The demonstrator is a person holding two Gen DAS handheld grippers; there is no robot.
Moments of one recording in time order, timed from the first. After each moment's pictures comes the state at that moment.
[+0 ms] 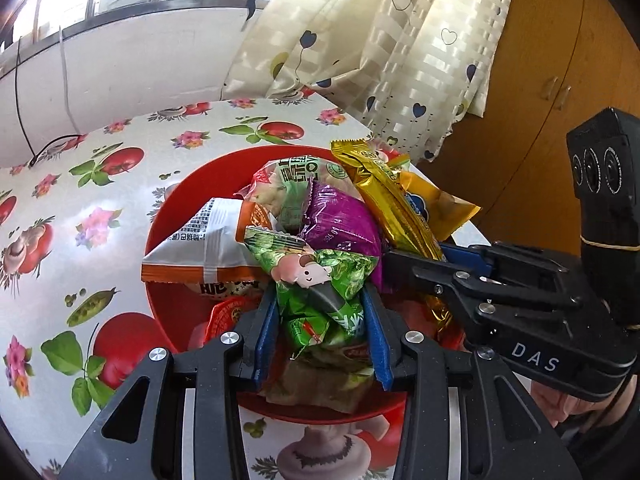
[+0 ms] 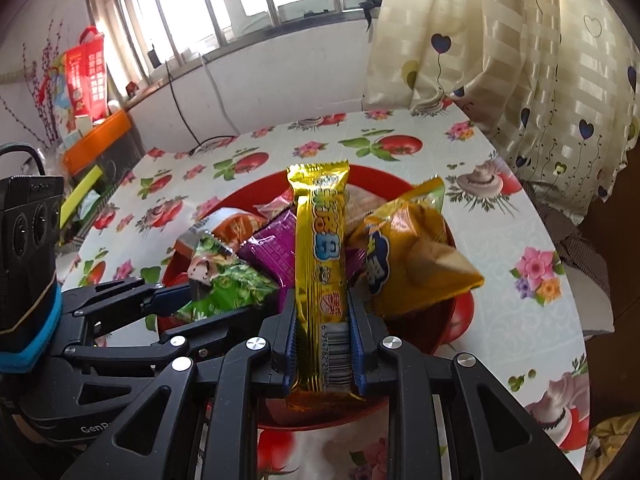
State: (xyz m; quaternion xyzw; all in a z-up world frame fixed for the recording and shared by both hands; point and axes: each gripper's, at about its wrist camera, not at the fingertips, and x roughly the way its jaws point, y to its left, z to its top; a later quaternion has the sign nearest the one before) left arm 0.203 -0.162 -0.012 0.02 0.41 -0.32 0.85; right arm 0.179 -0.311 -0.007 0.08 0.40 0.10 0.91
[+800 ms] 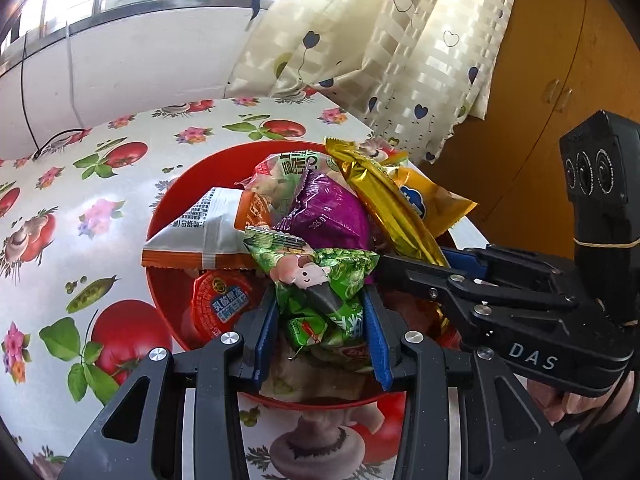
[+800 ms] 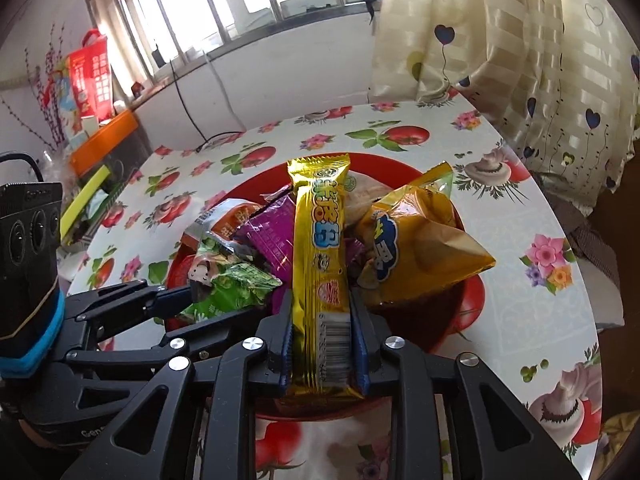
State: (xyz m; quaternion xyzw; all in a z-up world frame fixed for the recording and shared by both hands) left arm 0.195 -0.162 -0.014 0.02 0.41 -0.32 0.86; right arm 0.175 -0.312 -0.012 0.10 0.40 0.11 0.90
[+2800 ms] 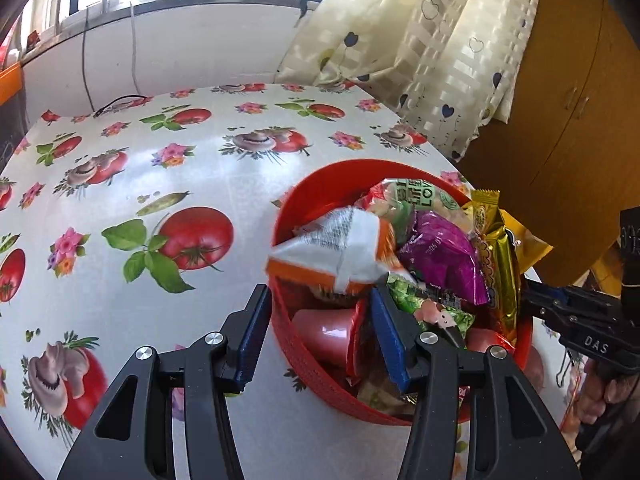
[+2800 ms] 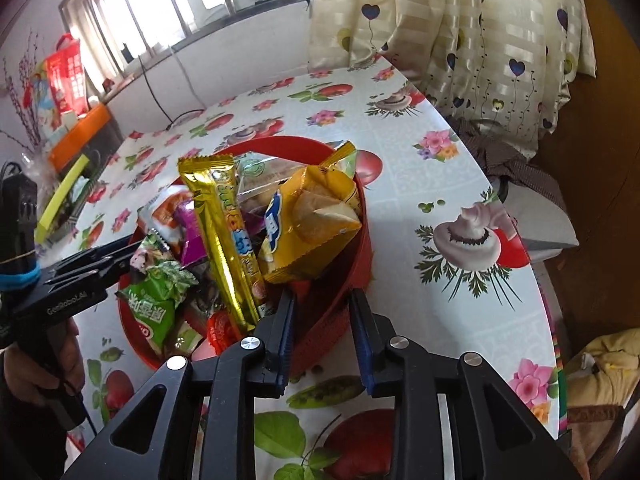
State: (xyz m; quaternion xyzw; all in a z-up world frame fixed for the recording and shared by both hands) left arm 0.128 -0.106 -0.011 0.00 0.42 -0.25 0.87; right arm 0.053 -0.350 -0.013 0.12 0.44 0.03 0.89
